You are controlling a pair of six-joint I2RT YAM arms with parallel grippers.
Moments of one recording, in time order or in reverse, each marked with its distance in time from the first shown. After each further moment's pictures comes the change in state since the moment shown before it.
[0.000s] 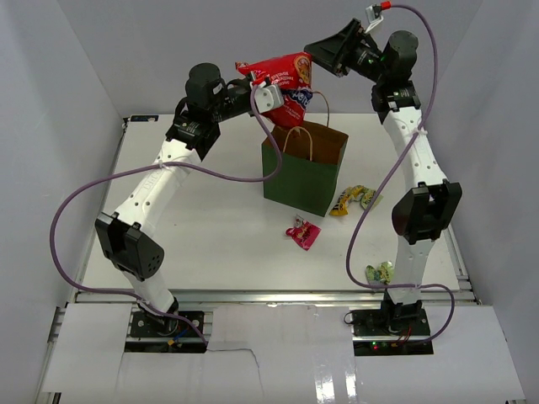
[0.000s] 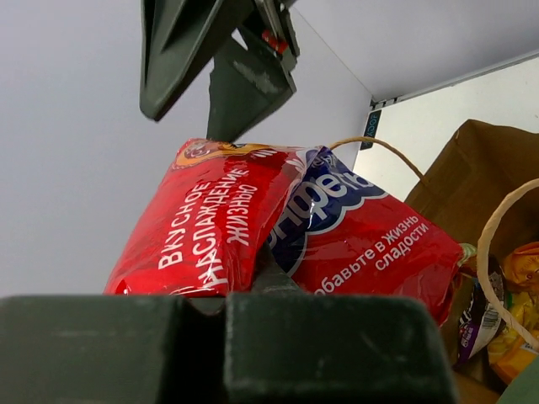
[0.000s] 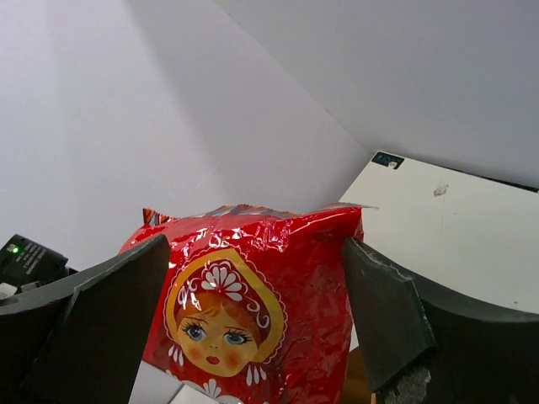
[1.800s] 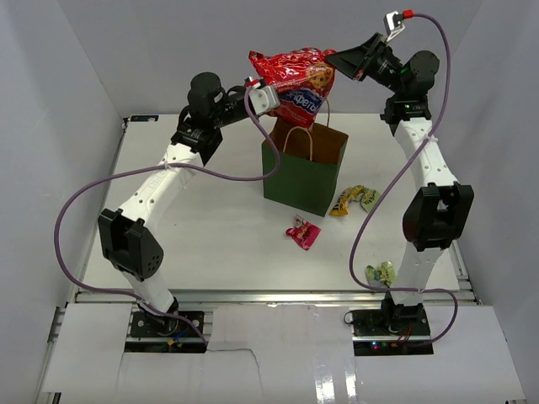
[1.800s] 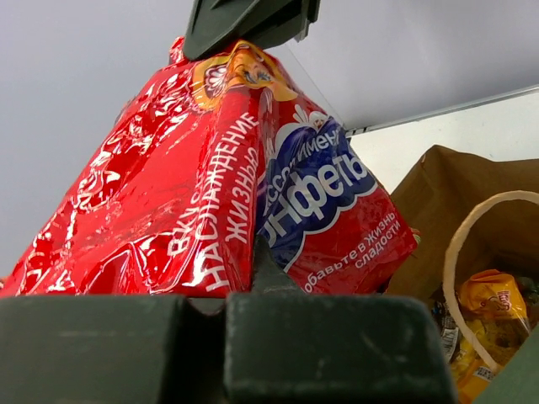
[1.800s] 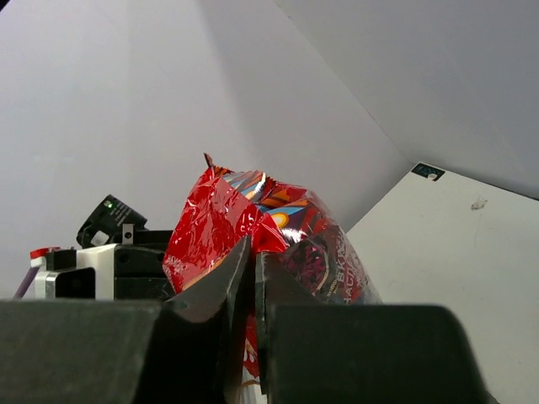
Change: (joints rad) left arm 0.019 0.004 -0.112 0.177 0.042 -0.166; right arm -0.072 -0.072 -0.249 0.435 -0.115 0.238
